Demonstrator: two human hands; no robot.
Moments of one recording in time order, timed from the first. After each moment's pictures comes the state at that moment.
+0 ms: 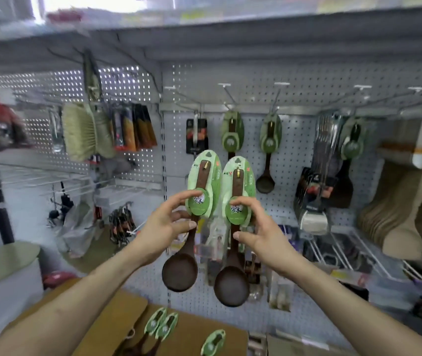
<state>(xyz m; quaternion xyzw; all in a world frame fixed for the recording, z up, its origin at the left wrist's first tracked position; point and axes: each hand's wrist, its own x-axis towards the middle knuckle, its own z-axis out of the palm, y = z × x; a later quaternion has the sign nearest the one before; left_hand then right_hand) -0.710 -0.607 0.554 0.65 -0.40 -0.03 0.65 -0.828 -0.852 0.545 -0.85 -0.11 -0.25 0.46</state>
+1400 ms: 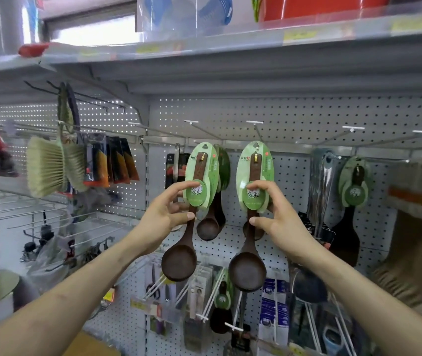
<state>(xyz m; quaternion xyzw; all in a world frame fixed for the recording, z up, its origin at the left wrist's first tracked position) -0.620 -0.734 0.637 0.61 -0.44 0.03 0.66 -0.756 -1.004 0.652 -0.84 -0.13 -0.31 0.43</state>
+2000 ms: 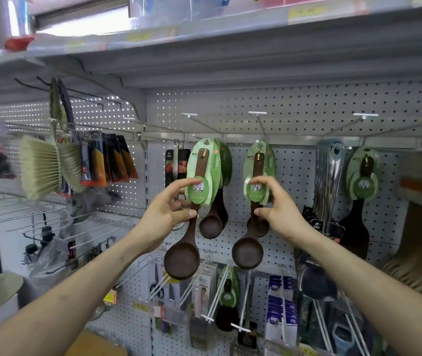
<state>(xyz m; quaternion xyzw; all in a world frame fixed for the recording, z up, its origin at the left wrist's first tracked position) -0.600 -0.740 0.635 0.62 -0.44 0.03 0.65 -0.703 -1.026 0.649 -0.84 -0.08 -0.32 0.43</state>
